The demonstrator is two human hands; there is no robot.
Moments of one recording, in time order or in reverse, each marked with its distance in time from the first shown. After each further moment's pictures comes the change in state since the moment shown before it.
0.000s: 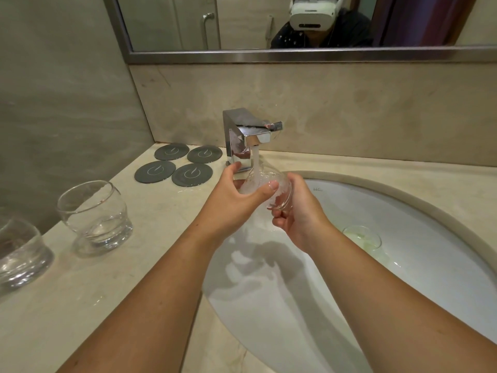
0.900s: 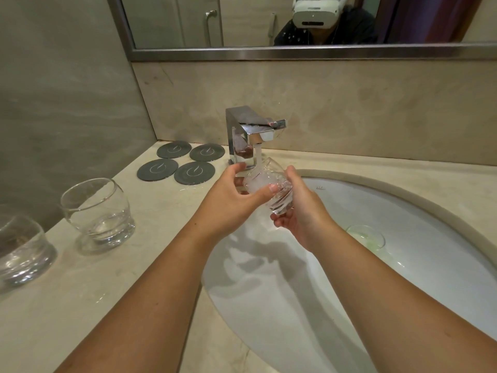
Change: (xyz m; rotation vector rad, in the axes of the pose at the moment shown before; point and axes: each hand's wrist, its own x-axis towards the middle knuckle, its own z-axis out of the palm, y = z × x) left_hand -0.005 0.005 -0.008 0.085 -0.013 0.023; right_hand 0.002 0.000 -0.003 -0.158 -0.018 -0.026
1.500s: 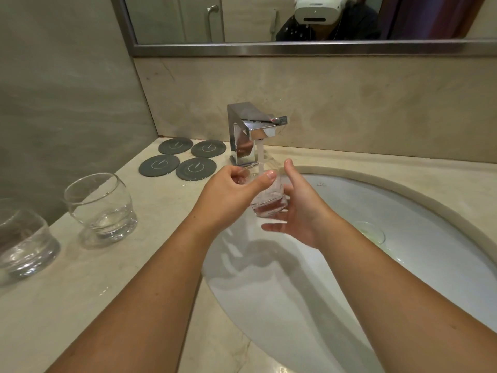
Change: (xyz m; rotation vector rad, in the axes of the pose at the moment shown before) left_hand 0.002 -0.002 -0.004 0.050 0.092 -0.058; right_hand -0.016 -0.007 0.000 -0.059 -0.184 0.156
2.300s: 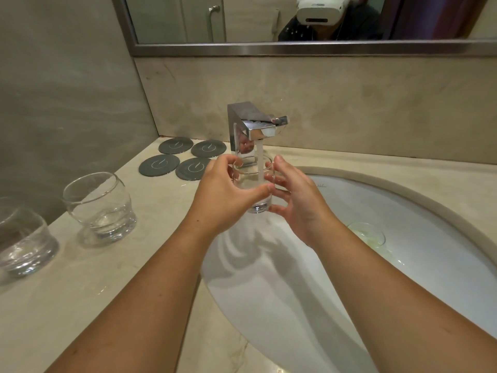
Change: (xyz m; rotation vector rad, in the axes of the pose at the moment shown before) left_hand 0.003 -0.006 -0.001 0.161 0.115 0.182; right_hand 0.004 -0.002 0.005 0.064 0.031 -0.326
